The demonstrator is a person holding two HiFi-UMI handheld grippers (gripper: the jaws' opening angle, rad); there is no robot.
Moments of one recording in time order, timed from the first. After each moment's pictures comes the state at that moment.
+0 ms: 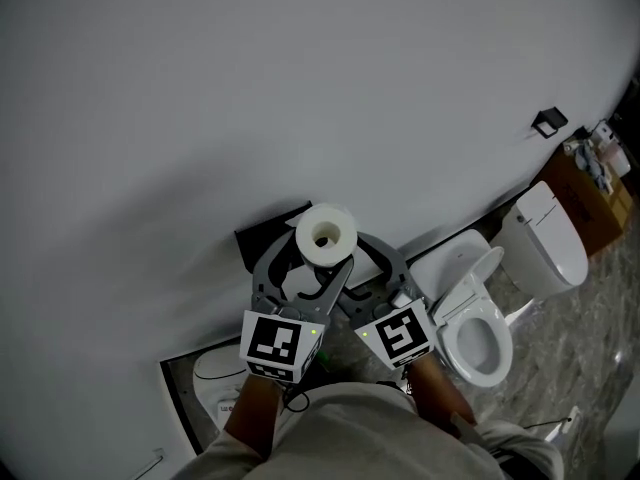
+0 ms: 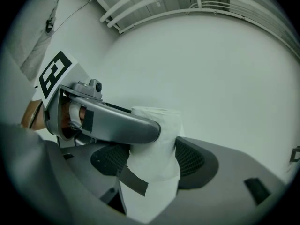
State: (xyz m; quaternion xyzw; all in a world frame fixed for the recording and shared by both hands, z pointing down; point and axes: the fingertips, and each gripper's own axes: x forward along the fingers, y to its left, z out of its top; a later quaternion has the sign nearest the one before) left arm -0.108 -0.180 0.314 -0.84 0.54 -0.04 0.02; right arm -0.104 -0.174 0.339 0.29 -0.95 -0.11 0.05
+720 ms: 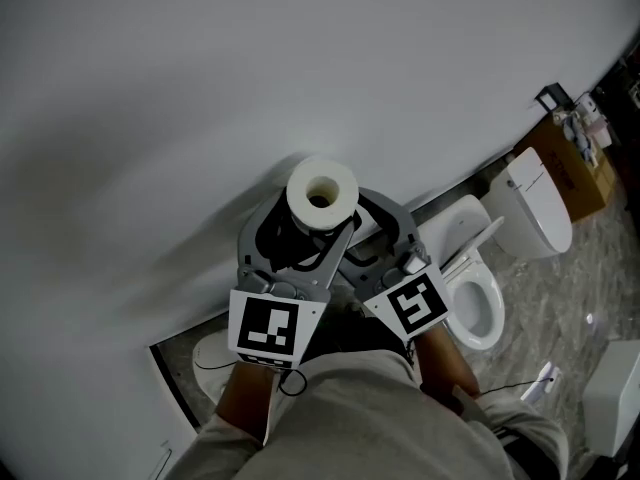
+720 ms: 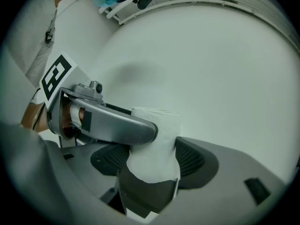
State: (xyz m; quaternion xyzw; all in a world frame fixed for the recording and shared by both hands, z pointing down) left arm -0.183 -0.214 0.311 -0.84 0.54 -0.01 0.00; right arm -0.179 -0.209 0.334 0.28 -0.95 -0.12 0.07
